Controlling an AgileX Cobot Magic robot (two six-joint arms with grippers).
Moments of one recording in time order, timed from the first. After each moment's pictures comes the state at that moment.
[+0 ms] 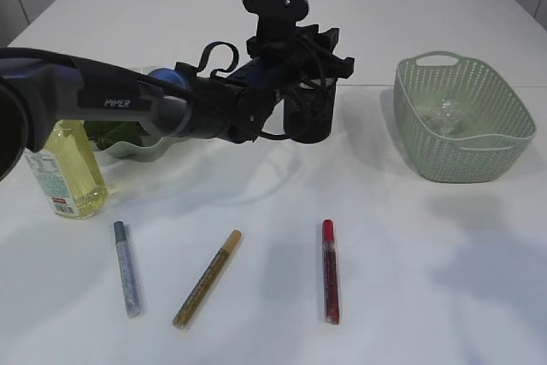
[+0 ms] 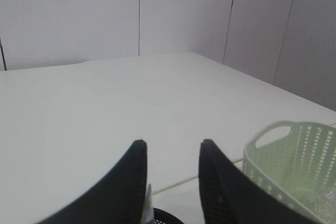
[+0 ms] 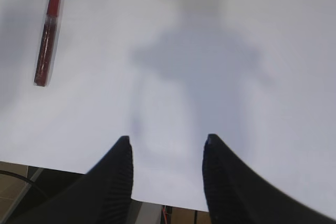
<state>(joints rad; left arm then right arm) -0.63 2.42 -1.73 -0.14 -0.62 0.04 0.14 1.00 -1.01 0.01 1.25 0.05</state>
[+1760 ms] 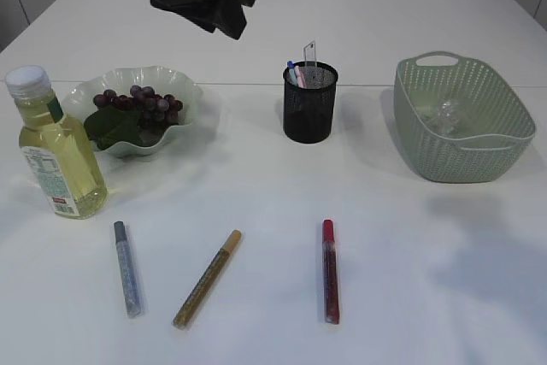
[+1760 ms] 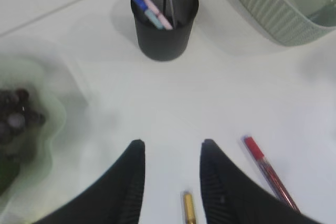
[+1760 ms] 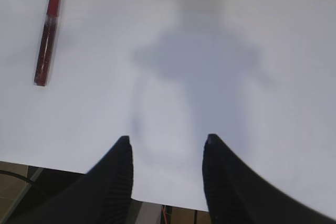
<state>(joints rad) -0.57 1.83 -1.73 -0.05 0.87 -0.01 0.14 1.00 -1.01 0.01 1.25 0.05</state>
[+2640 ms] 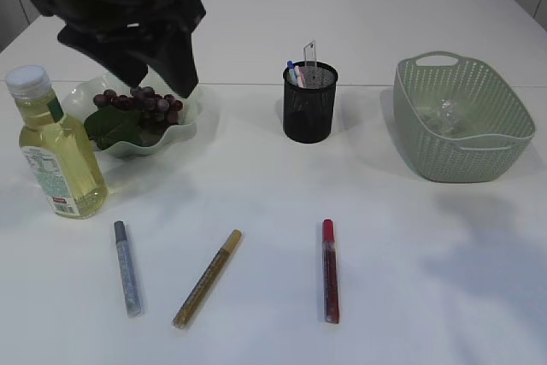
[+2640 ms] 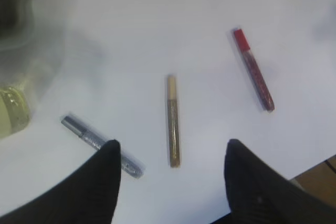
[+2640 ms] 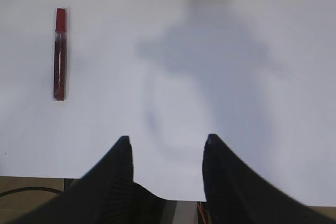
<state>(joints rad) -0.57 1.70 -1.67 -0.08 1.24 -0.13 0.14 1.00 -1.01 0.03 1.25 0.21</state>
